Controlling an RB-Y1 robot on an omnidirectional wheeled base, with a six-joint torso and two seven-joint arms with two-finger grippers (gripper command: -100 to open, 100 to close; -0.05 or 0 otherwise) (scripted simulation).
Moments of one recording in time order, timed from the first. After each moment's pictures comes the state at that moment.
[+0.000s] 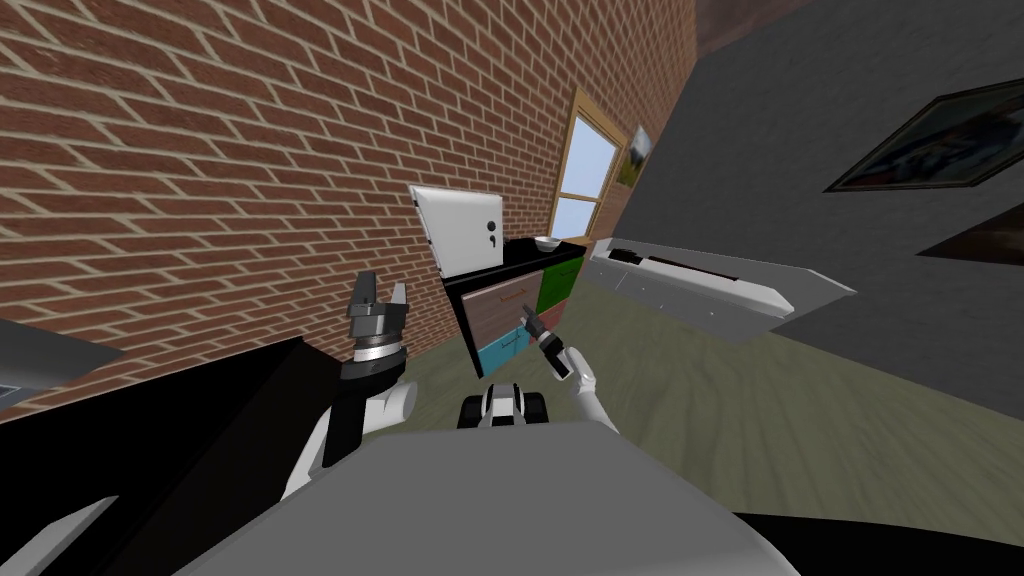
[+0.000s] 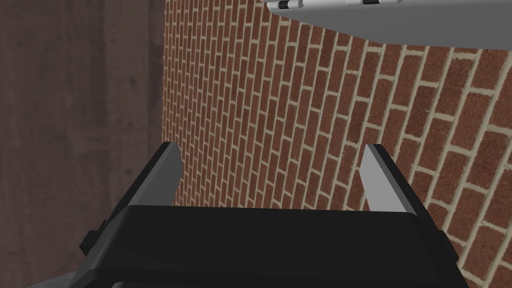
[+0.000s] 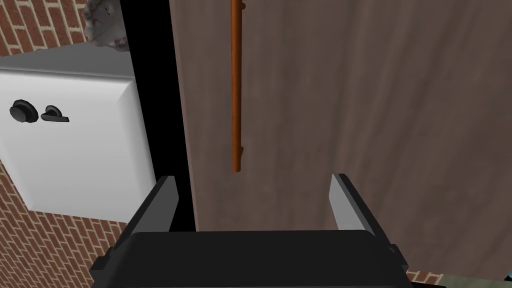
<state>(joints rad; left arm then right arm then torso) 0.46 -0.01 0.03 -2.36 -0.12 -0.45 -0.01 0.01 -0.13 0.08 -1.48 1.01 -0.55 2.05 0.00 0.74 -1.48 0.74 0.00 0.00</state>
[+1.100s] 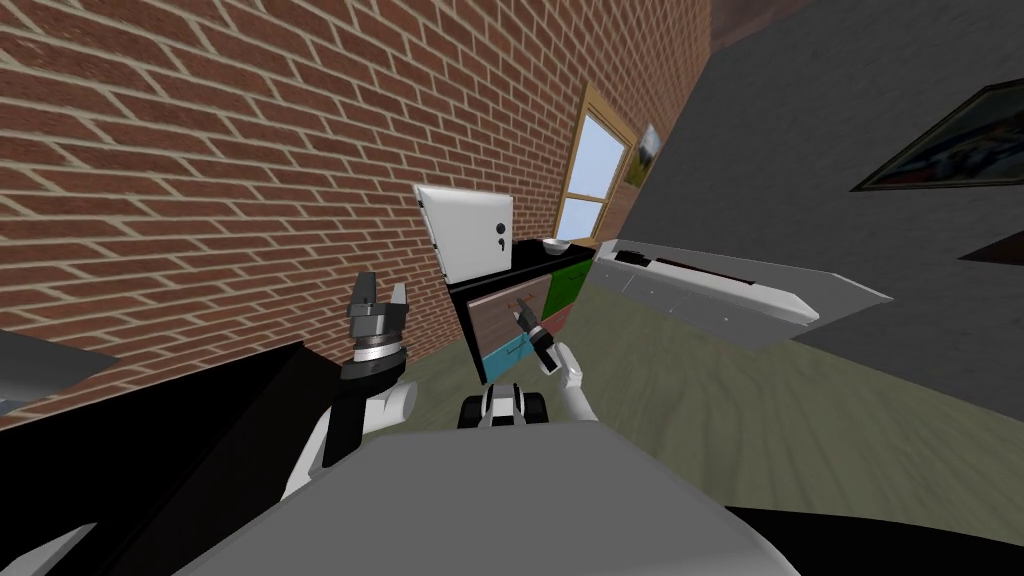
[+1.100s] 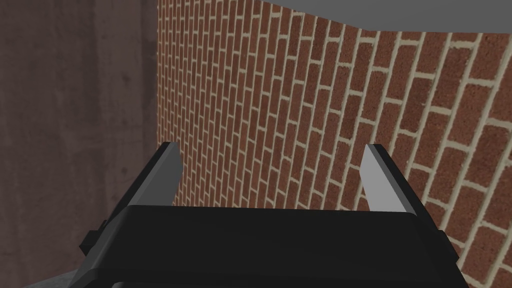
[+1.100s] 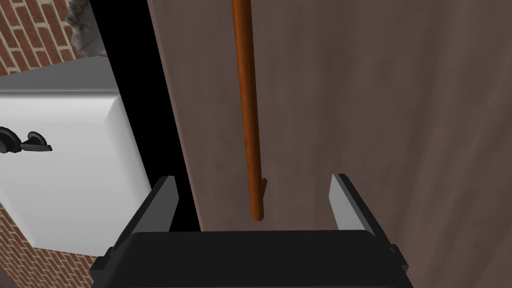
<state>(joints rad) 0.46 -0.01 0.03 -2.36 -0.12 -0.45 -0.01 -0.03 -0.02 0.08 -1.48 1.02 -0.50 2.02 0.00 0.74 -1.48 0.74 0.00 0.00</state>
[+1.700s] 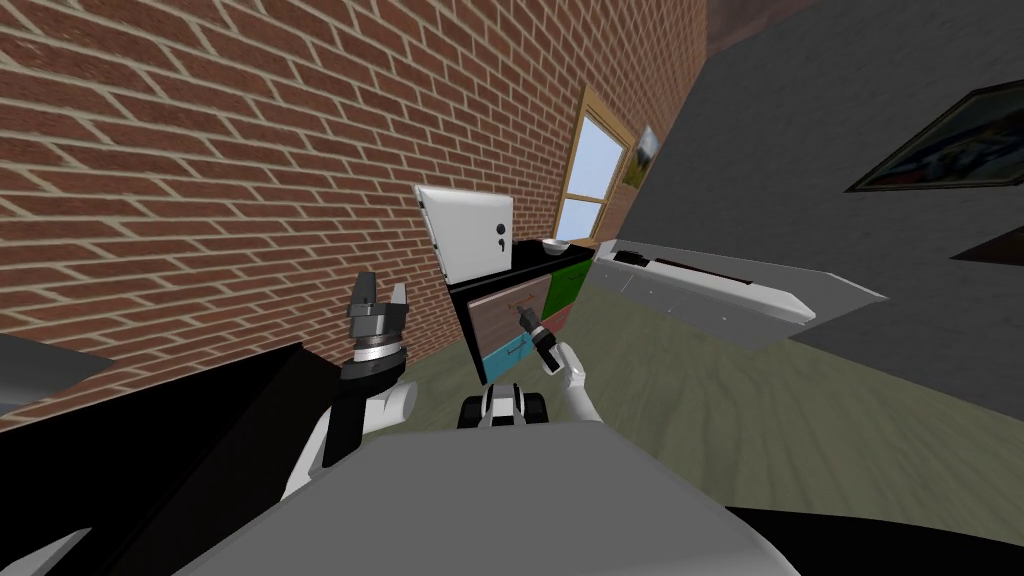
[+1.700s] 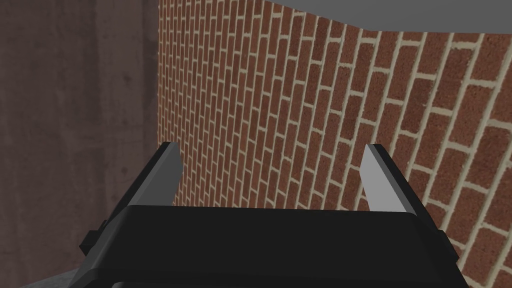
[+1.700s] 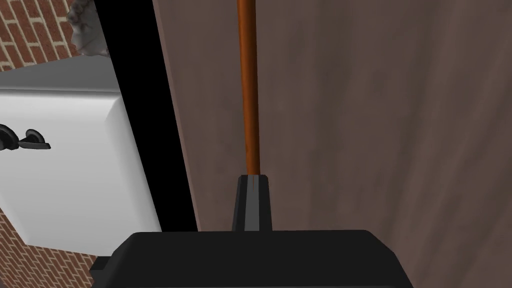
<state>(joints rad) 0.46 -0.01 0.03 -2.36 -0.12 -0.45 -0.01 -0.03 -0.05 0.08 -1.48 1.02 -0.50 2.02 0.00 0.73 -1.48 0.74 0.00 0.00</state>
